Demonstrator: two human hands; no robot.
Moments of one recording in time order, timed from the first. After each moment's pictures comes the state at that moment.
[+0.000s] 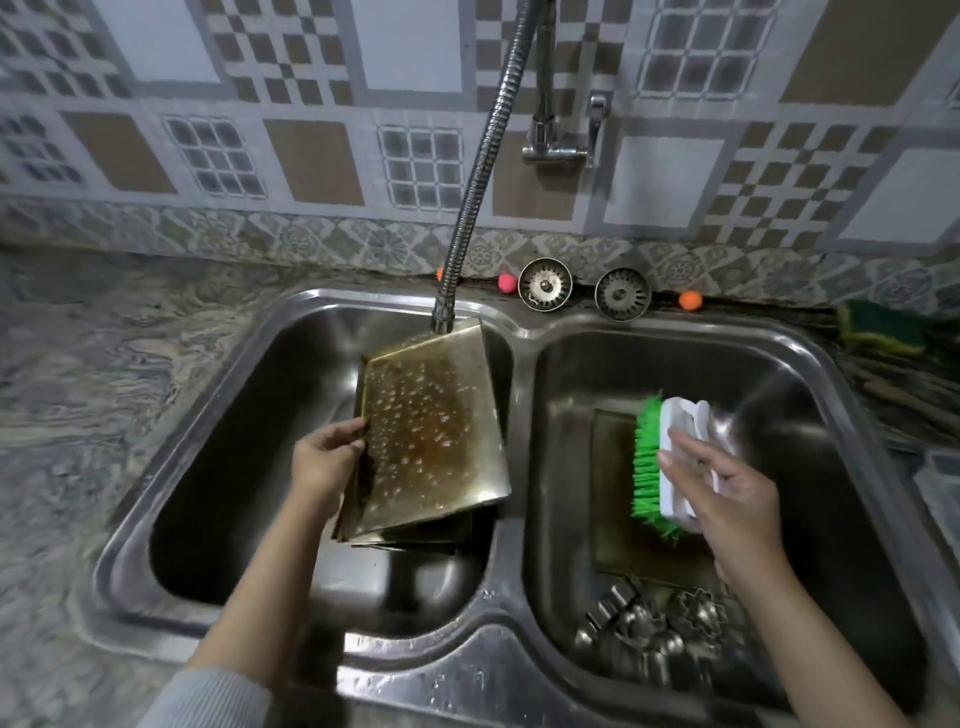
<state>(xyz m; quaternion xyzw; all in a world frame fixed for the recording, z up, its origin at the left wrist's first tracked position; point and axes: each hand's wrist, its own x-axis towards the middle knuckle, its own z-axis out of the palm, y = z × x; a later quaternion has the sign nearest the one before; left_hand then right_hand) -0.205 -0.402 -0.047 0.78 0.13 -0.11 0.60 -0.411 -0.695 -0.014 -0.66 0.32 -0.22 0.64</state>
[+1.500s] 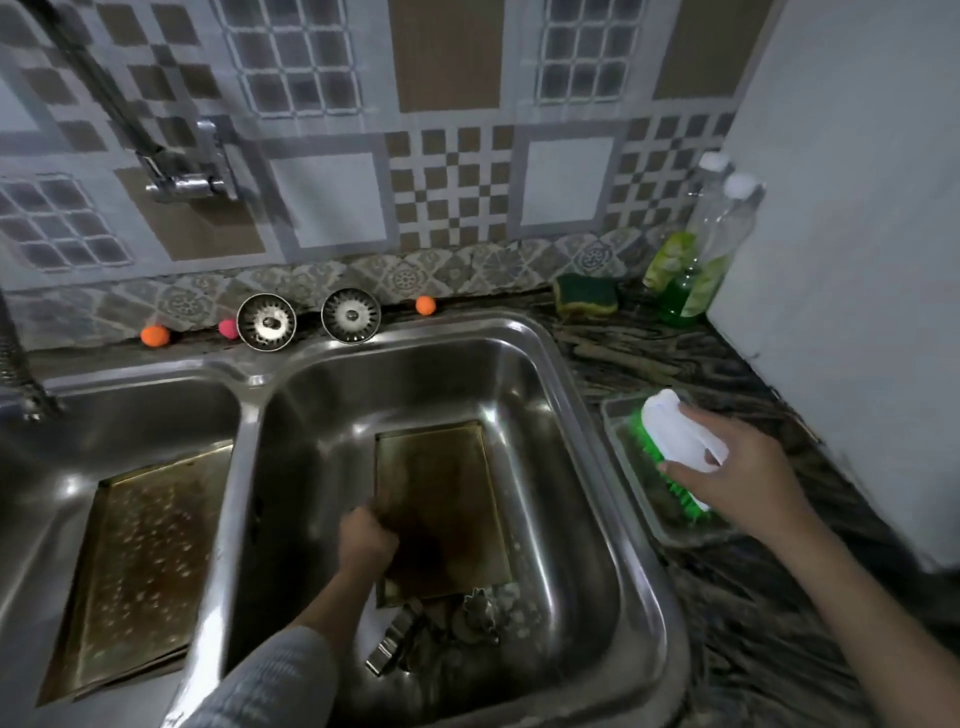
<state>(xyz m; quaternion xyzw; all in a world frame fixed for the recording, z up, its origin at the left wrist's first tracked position) -0.309 -0.671 -0.161 0.92 -0.12 -0.26 0.27 -0.584 -0.935 -0.009 -0.84 0.40 -0.18 0.31</state>
